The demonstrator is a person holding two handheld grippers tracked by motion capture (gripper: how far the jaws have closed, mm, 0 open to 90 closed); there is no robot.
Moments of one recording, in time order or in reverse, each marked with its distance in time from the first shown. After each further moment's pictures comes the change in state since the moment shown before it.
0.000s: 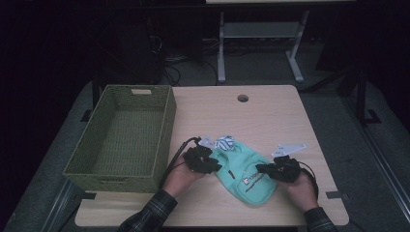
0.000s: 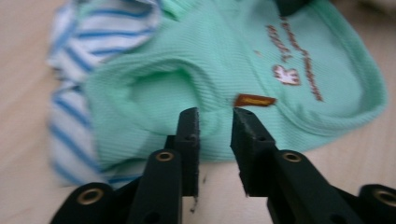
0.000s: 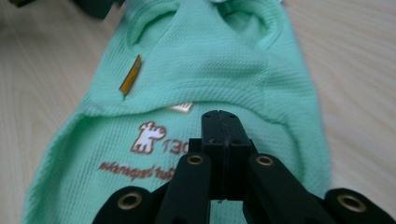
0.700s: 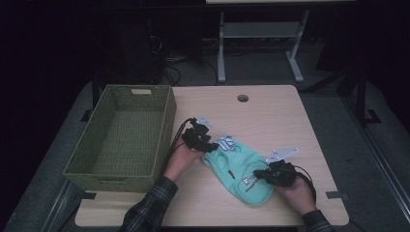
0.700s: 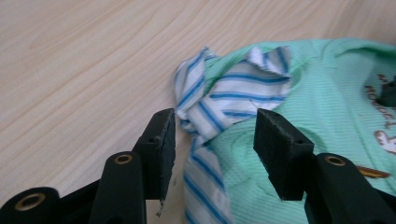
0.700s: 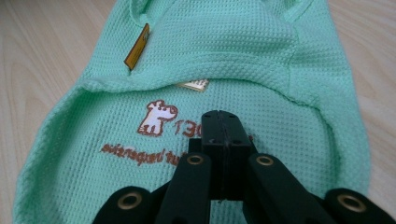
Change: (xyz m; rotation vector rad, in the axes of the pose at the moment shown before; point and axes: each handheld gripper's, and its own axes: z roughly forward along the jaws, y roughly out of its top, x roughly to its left) left arm 0.053 0.025 0.011 -0.038 0.135 -0.105; right arm 0.008 -0.006 0.011 0.069 0.004 -0.027
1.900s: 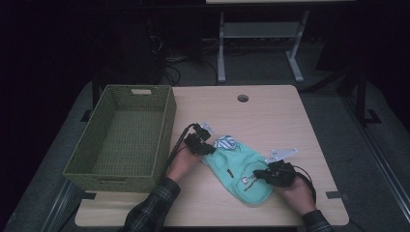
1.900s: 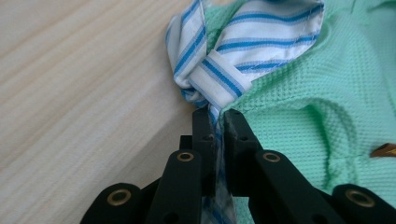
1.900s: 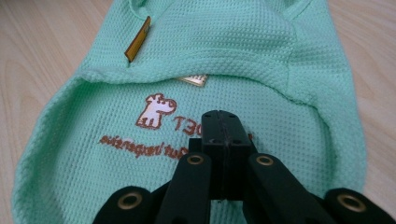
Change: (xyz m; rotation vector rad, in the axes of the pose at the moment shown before) left arm 0.001 -0.010 0.016 0.084 -0.035 0.028; right arm 0.002 0.001 0.000 0.011 -0.016 -0.008
